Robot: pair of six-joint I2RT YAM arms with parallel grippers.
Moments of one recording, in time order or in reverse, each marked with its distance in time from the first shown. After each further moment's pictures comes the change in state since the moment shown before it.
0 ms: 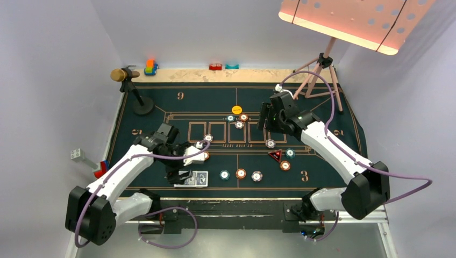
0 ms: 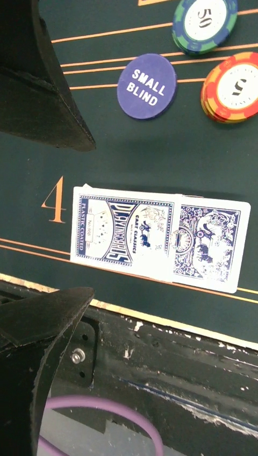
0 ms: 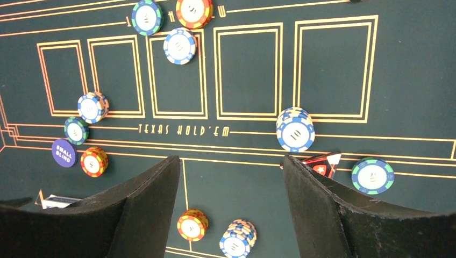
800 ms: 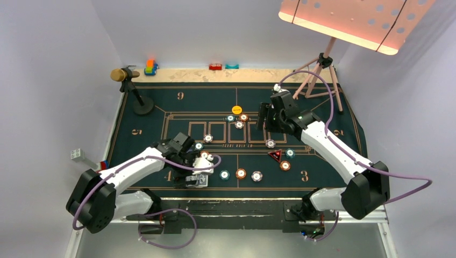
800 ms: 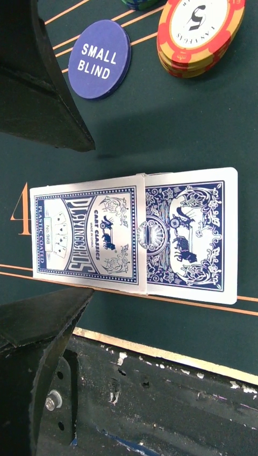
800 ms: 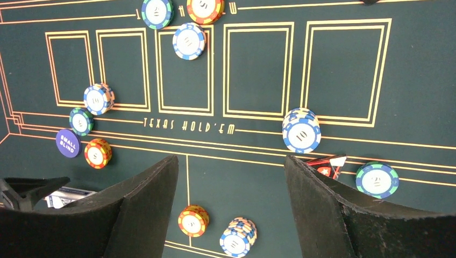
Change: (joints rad) left arm -0.221 0.127 -0.097 0.209 -0.164 -0.037; right arm -0.005 0.001 0.001 0.011 -0.047 -0.032
